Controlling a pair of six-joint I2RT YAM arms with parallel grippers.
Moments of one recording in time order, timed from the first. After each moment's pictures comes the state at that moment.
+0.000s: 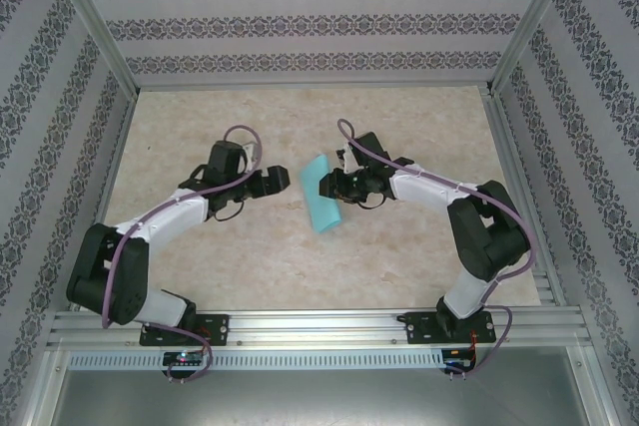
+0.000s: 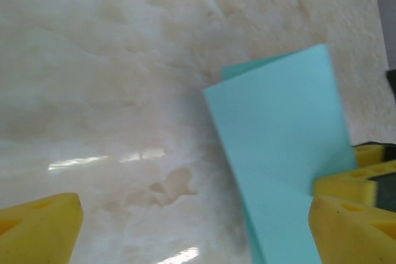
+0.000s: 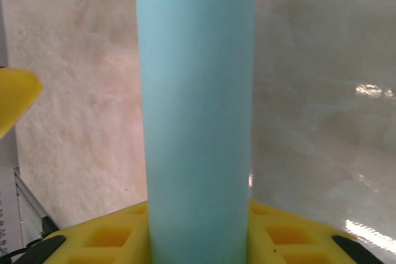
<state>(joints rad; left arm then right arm) -0.39 1.45 0.81 -0.11 0.36 -0.61 0.52 1.73 1.04 -0.29 -0.50 0.62</state>
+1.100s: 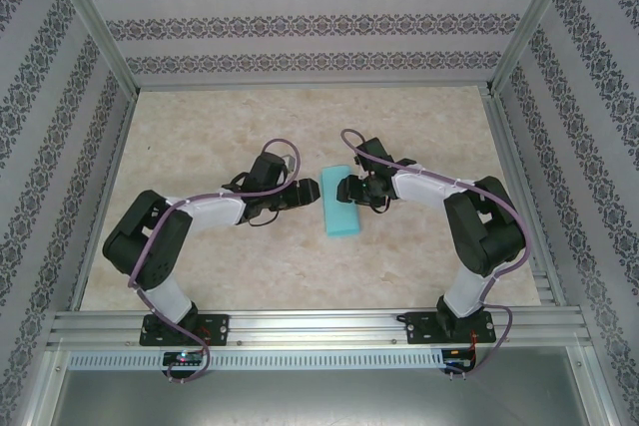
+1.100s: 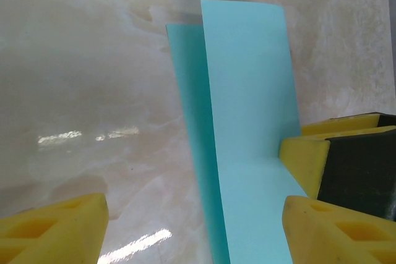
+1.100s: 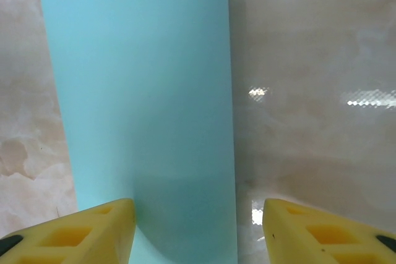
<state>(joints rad) -0.57 1.69 0.85 0.09 0.31 -0.79 0.49 1.75 1.02 -0.41 -0.18 0.53</state>
